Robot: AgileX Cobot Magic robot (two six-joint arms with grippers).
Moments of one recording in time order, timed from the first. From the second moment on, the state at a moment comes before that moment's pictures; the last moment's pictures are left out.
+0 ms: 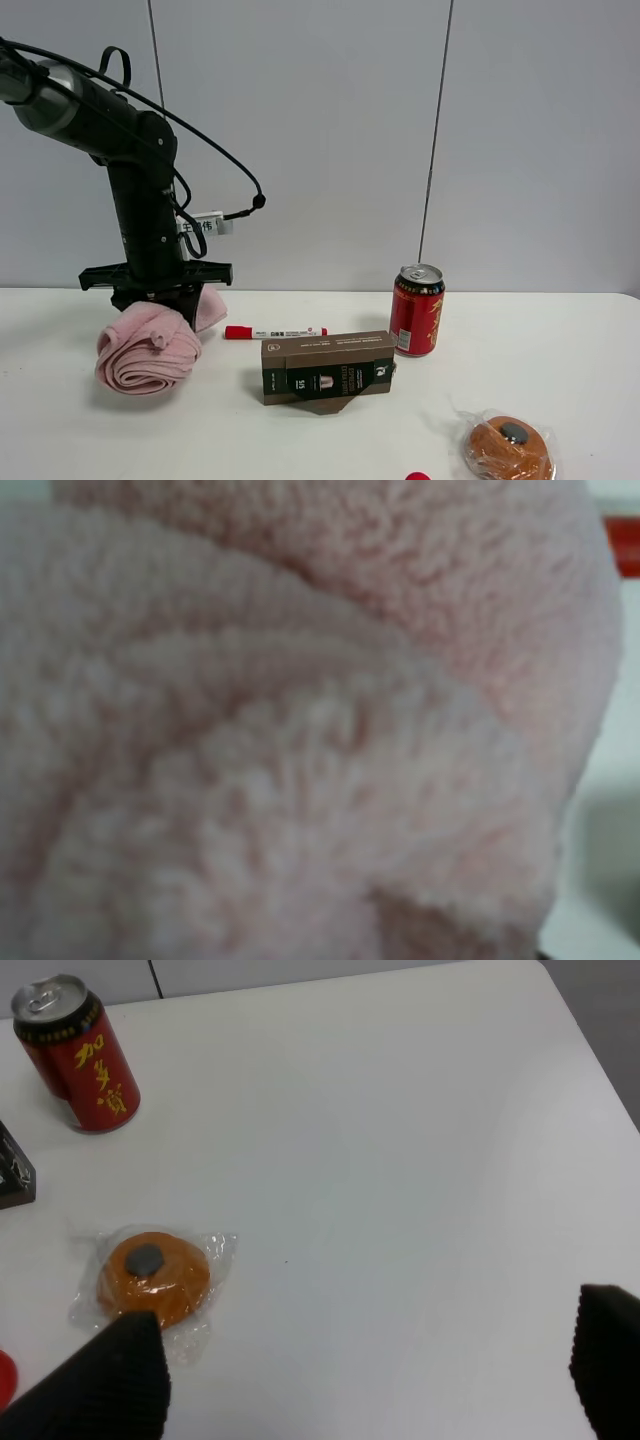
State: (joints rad) left arm -0.30 2.19 -1.63 -0.05 0.98 -0.43; right arm -0.07 0.00 -0.49 -0.05 1.07 0.07
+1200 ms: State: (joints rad) left arm -0.35 2.23 -1.63 -0.07 0.93 -0.42; right arm -0.07 0.00 -0.49 -0.05 1.07 0.07
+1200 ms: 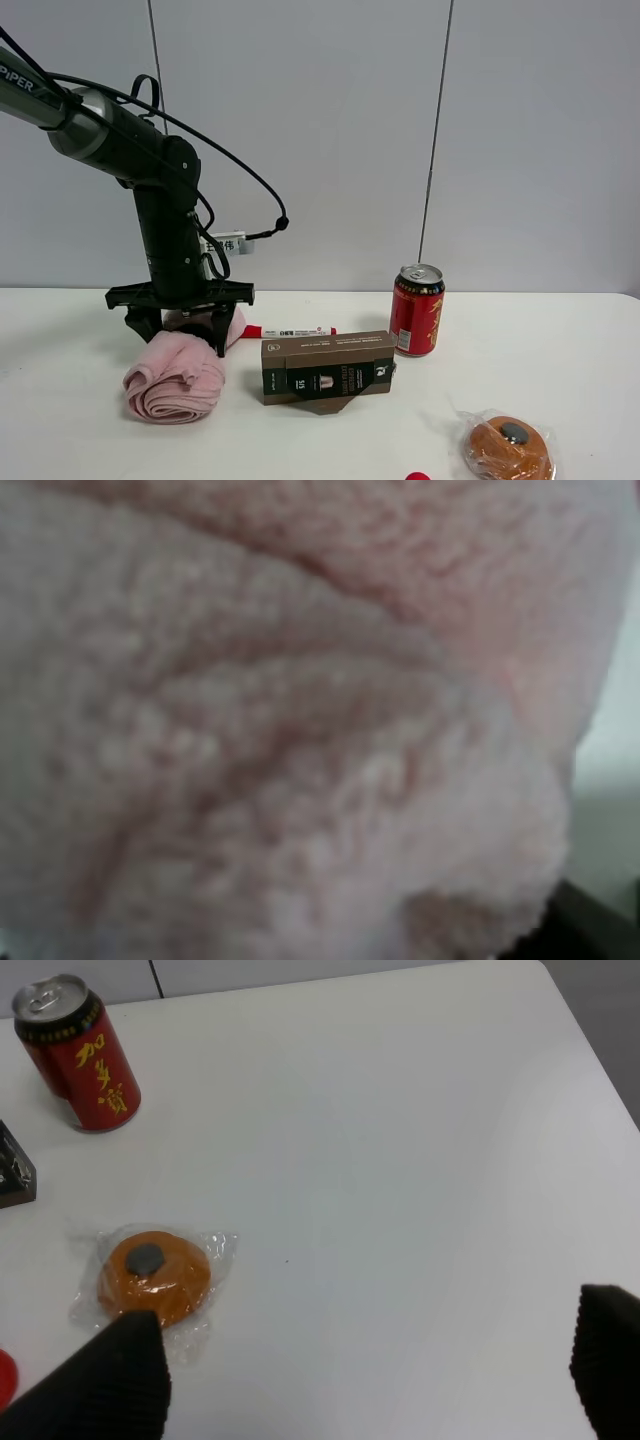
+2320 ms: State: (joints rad) left arm -0.41 1.51 -1.63 -0.05 1.21 -0.19; right arm -0.07 0.00 -0.49 -0.05 1.07 0.07
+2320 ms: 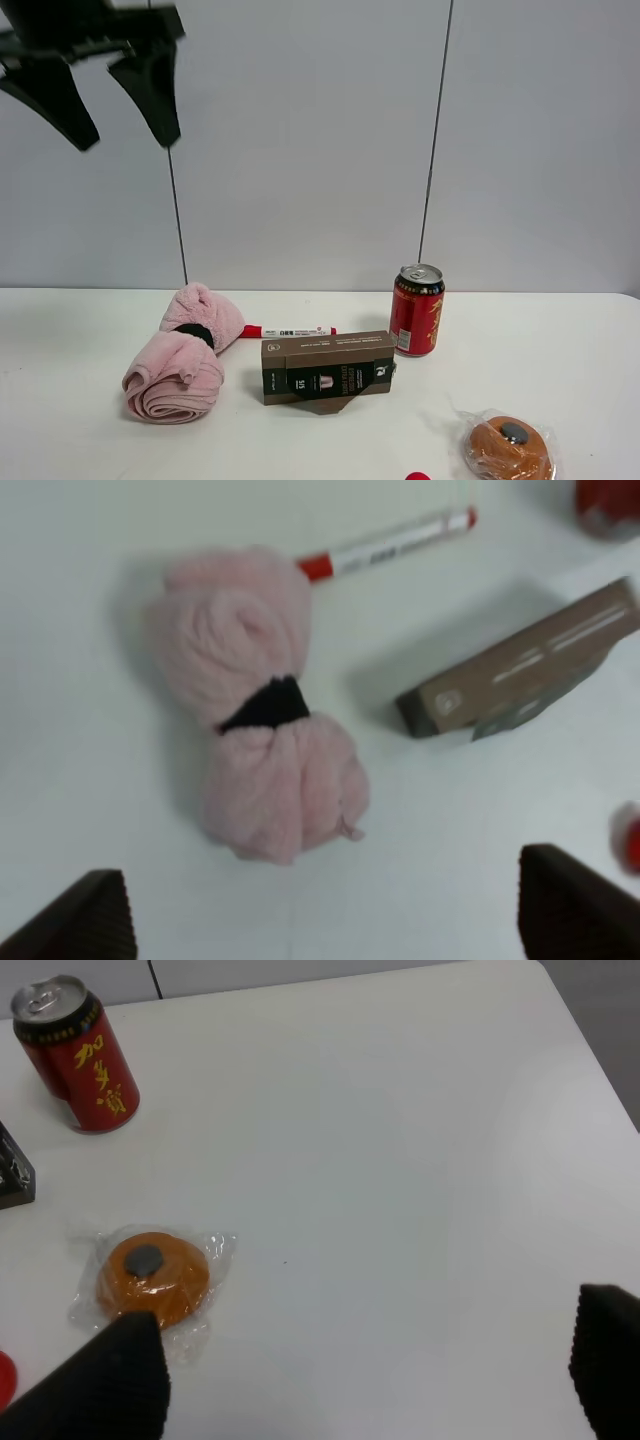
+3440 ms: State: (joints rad) left arm -0.38 0.10 -0.91 0.24 1.22 -0.18; right arm -0.07 0.00 -0.49 -0.05 1.07 0.07
